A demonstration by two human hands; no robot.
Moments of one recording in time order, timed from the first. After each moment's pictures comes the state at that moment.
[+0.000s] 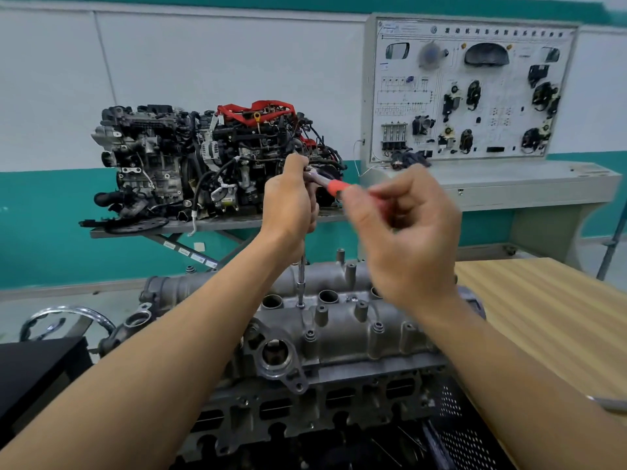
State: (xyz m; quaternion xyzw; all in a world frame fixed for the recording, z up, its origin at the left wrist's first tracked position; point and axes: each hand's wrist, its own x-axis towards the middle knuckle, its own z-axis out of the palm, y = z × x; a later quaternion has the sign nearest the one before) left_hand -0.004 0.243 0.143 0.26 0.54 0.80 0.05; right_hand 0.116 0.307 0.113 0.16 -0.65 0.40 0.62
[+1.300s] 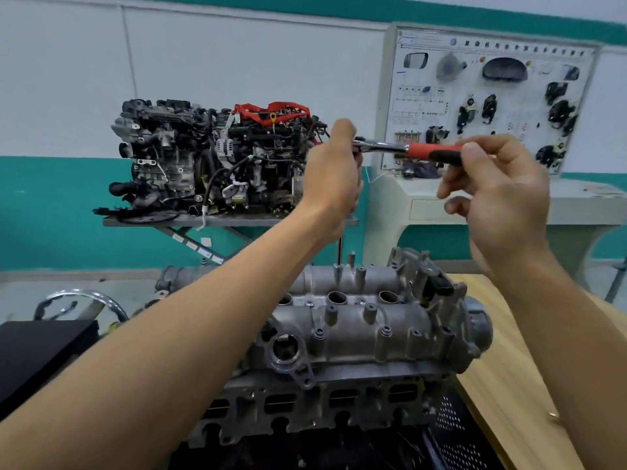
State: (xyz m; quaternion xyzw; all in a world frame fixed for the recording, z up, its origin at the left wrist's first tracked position) left_hand 0.020 0.250 0.175 0.34 0.51 0.79 0.05; right_hand 0.143 0.359 0.158 0.02 -0.64 0.53 0.56
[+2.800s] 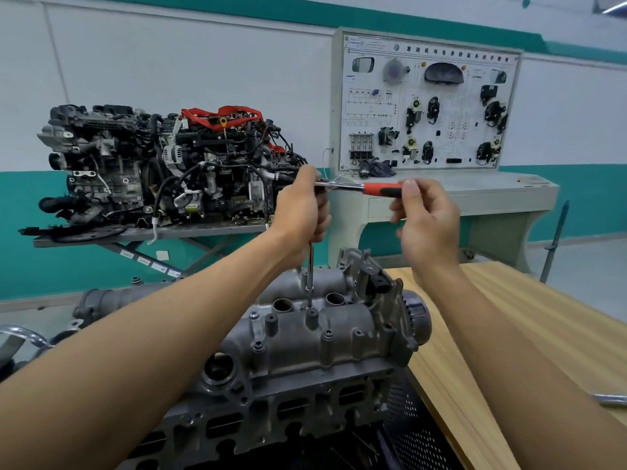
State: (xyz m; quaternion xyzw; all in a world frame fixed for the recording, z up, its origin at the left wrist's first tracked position) left_hand 0.015 0.304 0.140 0.35 0.54 0.75 0.16; right_hand 0.128 0.410 0.116 -0.07 -0.64 0.47 0.60
